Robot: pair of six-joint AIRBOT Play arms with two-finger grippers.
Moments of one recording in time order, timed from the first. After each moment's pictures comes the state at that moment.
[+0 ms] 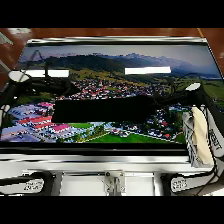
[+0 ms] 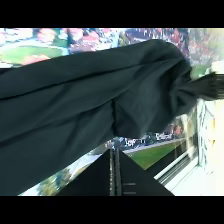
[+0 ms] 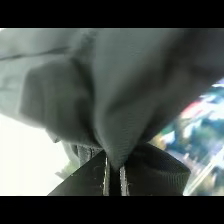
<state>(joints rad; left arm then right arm) -0.04 -1.45 1.26 0.60 -1.11 -1.21 -0.16 -1.63 1.21 -0.74 1.26 1.28</state>
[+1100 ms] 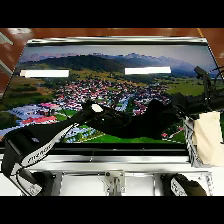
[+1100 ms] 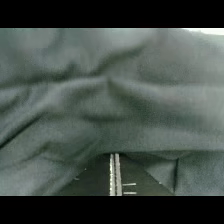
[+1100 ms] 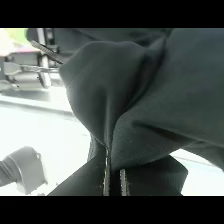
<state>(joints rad) -0.69 -1.82 1.24 0.16 -0.79 -1.15 -0.15 -1.00 1.21 -0.92 1.63 1.64</state>
